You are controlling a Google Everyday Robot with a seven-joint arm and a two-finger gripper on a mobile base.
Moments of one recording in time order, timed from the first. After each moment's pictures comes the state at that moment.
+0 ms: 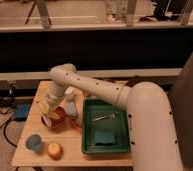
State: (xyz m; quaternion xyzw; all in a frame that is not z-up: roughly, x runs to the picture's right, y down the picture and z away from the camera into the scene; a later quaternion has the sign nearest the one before) arm -0.255 0.118 0.770 0.04 -0.49 -0.77 0.41
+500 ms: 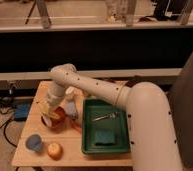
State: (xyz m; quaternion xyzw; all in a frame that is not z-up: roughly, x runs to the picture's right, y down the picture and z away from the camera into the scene) arm -0.255 0.119 0.771 0.04 -0.50 -0.77 0.41
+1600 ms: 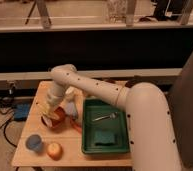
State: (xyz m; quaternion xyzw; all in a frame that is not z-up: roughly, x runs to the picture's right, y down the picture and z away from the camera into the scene) arm -0.256 0.122 0.772 0.04 -0.50 -0.76 0.40
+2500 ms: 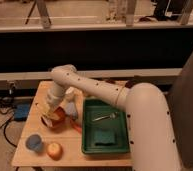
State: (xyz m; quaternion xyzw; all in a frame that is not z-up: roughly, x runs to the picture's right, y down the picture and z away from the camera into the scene) arm -0.257 0.124 0.771 0.05 -0.51 -0.76 0.39
